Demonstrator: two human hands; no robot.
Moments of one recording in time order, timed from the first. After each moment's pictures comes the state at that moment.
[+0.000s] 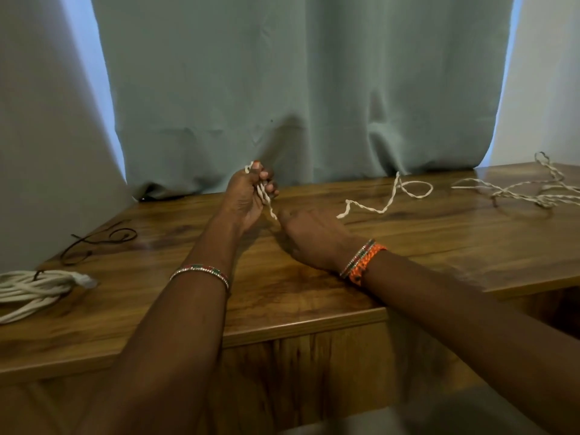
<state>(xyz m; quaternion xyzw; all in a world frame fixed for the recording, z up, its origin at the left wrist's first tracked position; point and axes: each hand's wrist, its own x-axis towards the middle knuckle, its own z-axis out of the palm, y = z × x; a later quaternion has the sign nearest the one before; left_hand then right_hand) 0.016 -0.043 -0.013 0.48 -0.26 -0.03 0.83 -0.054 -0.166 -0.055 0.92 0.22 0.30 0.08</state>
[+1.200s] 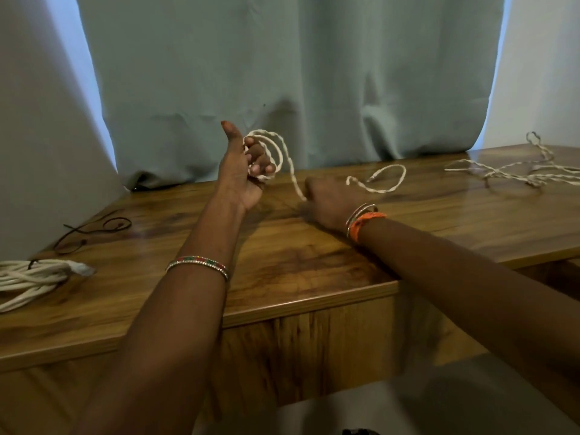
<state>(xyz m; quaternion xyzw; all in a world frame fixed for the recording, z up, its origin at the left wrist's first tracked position) -0.005 -0.049 0.004 0.39 -0.25 -0.06 0.88 -0.036 -0.196 -0.044 0.96 0.04 0.28 -0.09</state>
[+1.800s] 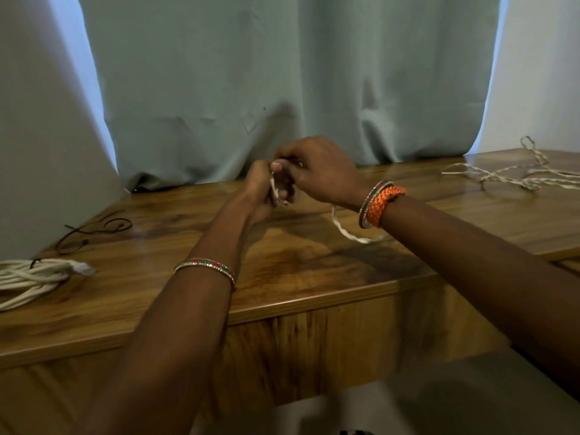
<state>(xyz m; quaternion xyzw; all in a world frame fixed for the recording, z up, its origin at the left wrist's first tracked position) -0.028 -0.066 -0.007 0.58 -0.21 -0.08 0.79 -0.064 -0.176 0.007 0.88 0.22 0.40 -0.15</state>
